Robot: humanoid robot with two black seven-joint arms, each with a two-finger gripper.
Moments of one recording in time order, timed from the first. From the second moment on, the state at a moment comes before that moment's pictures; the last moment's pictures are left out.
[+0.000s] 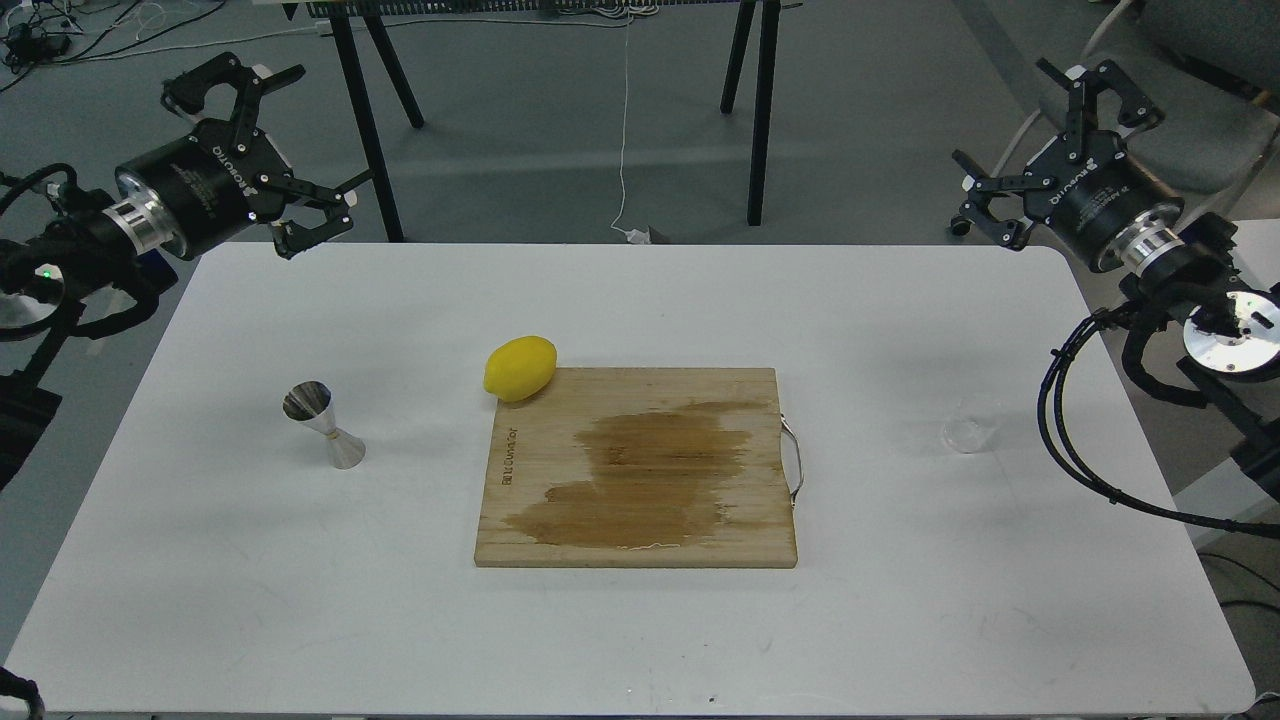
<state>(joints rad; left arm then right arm) -0.82 0.48 -0.93 -0.77 -0.20 -0.49 0.46 0.59 -0.66 0.87 1.03 0.16 0.34 0.09</state>
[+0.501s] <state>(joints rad) -0.86 0.38 -0.99 -0.50 -0.23 -0.49 0.45 0.58 -0.66 0.87 1.03 0.16 0.34 0.09</state>
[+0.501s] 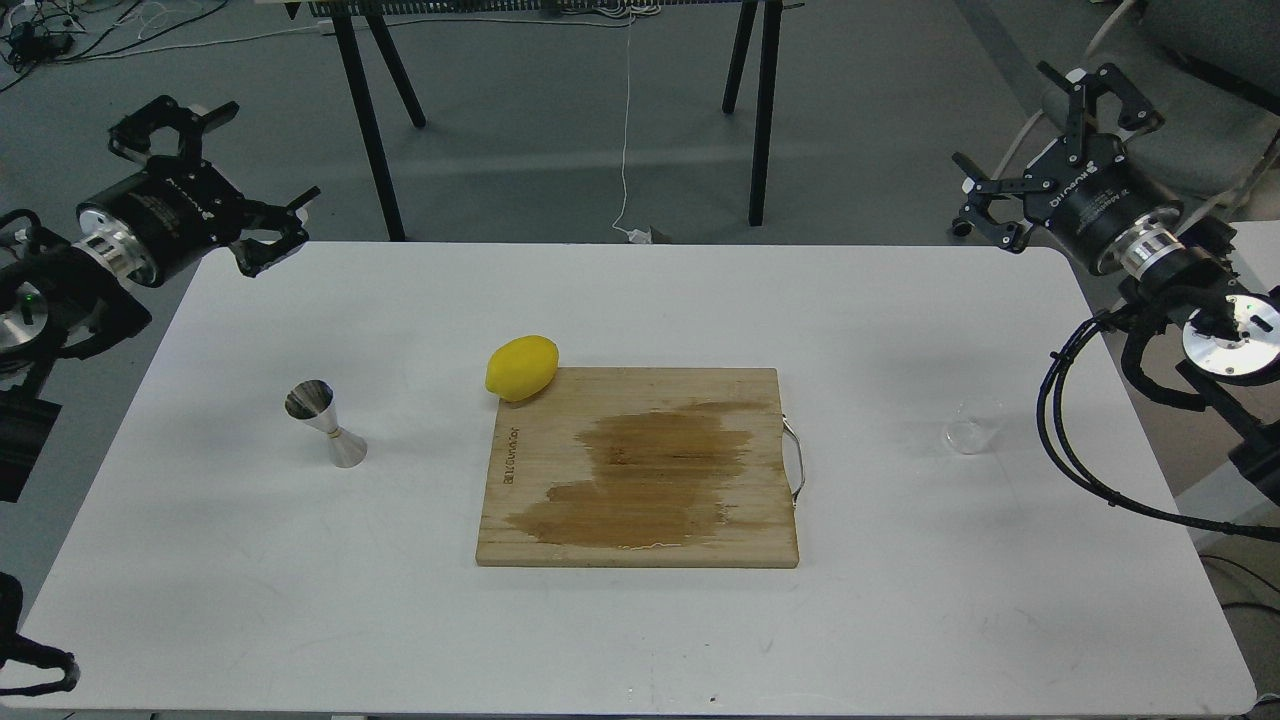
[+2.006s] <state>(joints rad) -0.11 1.02 -0.81 -1.26 1.73 0.49 -0.49 0.46 -0.70 0.98 0.91 0.16 0.40 0.11</state>
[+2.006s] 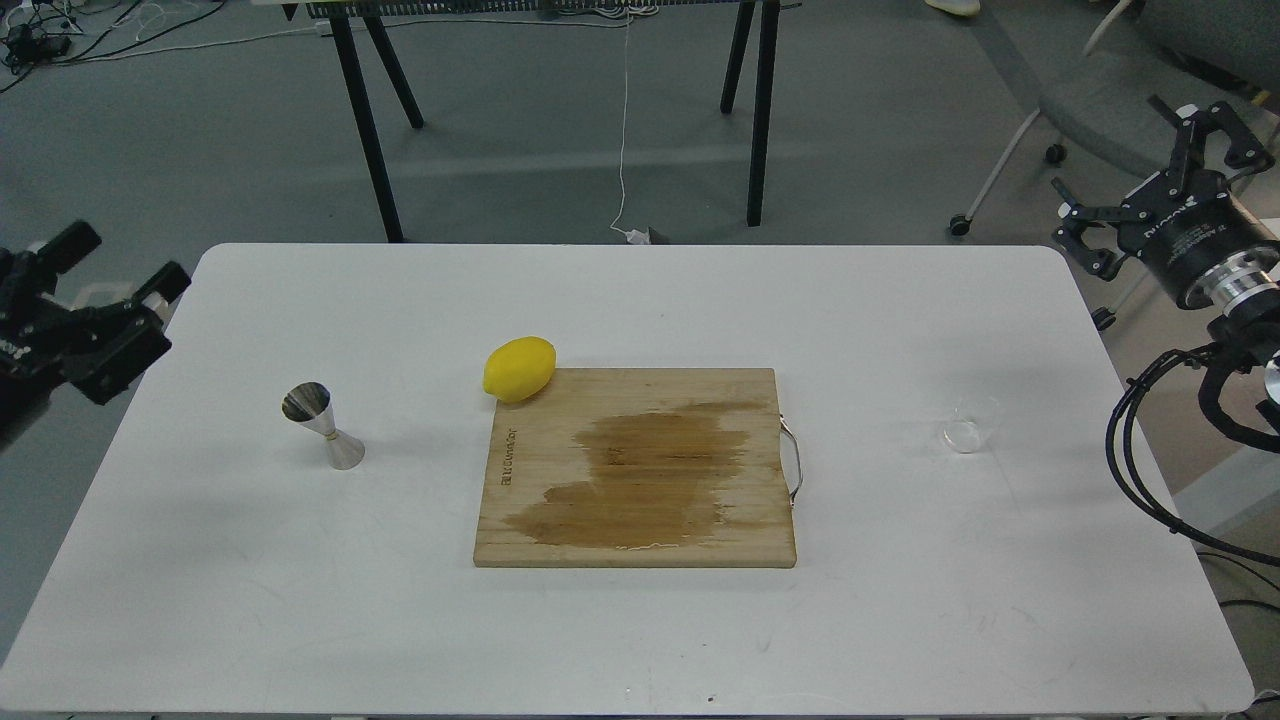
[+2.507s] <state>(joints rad) -0.05 0.68 -0.66 -0.95 1.78 0.49 -0.49 0.46 -0.71 0.99 0.88 0.17 0.41 0.11</state>
